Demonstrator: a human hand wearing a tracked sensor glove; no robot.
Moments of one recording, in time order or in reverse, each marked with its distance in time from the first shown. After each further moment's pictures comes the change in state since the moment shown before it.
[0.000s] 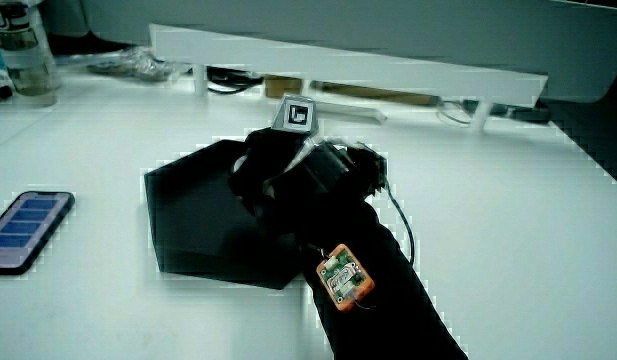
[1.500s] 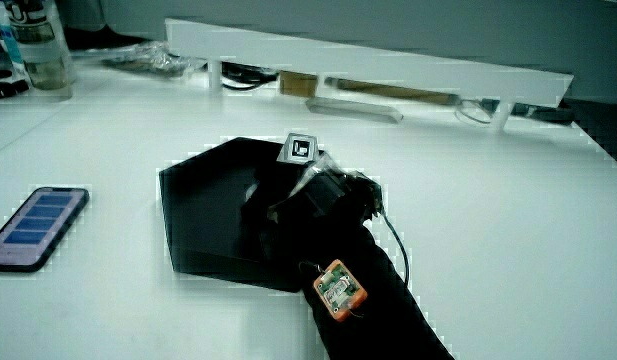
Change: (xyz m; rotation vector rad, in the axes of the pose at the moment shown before) arm 0.017 0.030 -0.050 -0.241 -0.026 -0.096
